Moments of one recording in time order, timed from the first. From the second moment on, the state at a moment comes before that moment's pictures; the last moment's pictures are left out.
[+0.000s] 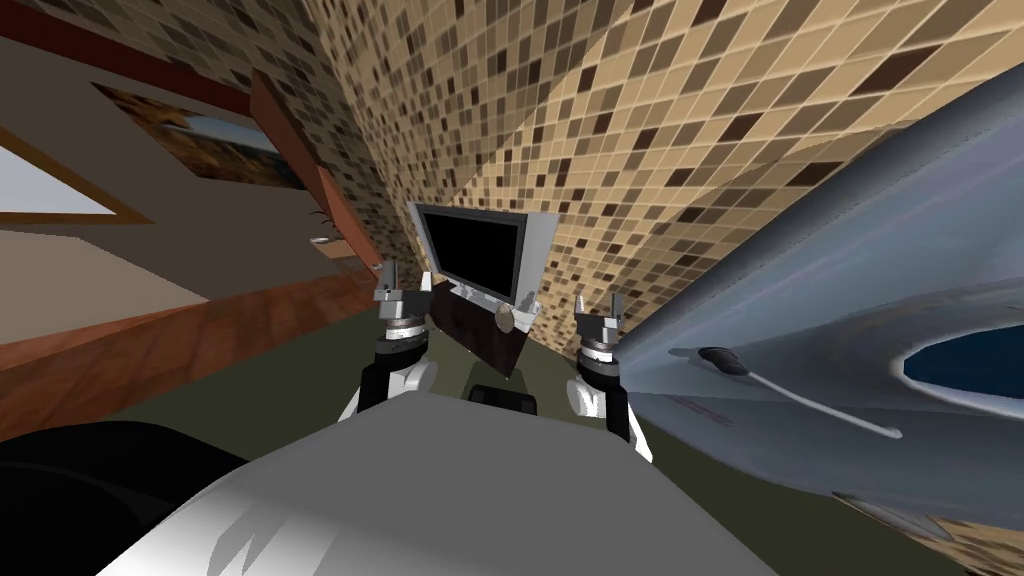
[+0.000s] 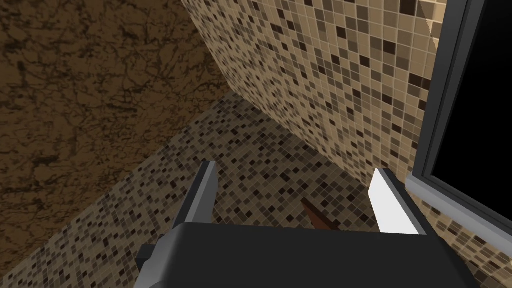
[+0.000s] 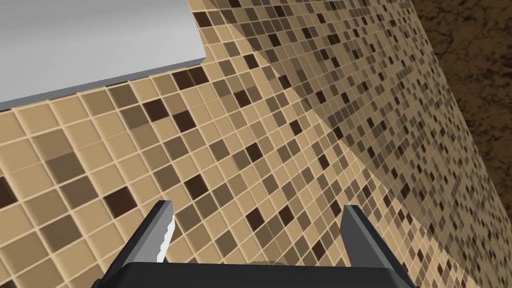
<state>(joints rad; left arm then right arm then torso) 0.55 -0.02 -0.01 -2.37 0.06 -0.59 0.04 0.38 -0.14 0.14 -2.16 -0.09 -0.61 -0.21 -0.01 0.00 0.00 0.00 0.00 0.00</state>
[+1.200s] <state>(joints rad) 0.55 -0.02 -0.01 -2.37 0.06 -0.59 0.04 0.30 -0.21 0.19 -1.98 -0.09 -0.61 -0.53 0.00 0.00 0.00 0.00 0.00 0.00</state>
